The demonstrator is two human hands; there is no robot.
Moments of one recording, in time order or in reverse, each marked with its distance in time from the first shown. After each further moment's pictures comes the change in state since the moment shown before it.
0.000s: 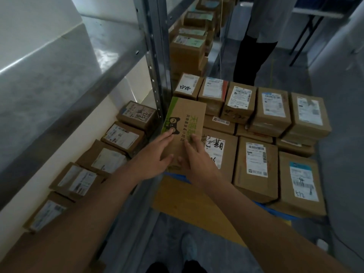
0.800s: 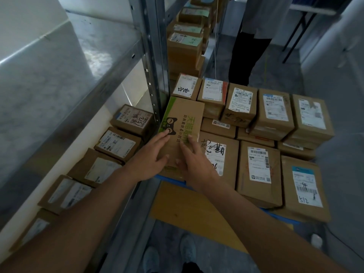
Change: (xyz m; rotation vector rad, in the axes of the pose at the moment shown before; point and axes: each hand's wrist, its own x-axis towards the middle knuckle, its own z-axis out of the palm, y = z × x) left_hand 0.032 -0.035 -0.005 -0.057 0.025 0.038; right_hand 0.039 0.006 0.013 -0.013 -0.012 0.013
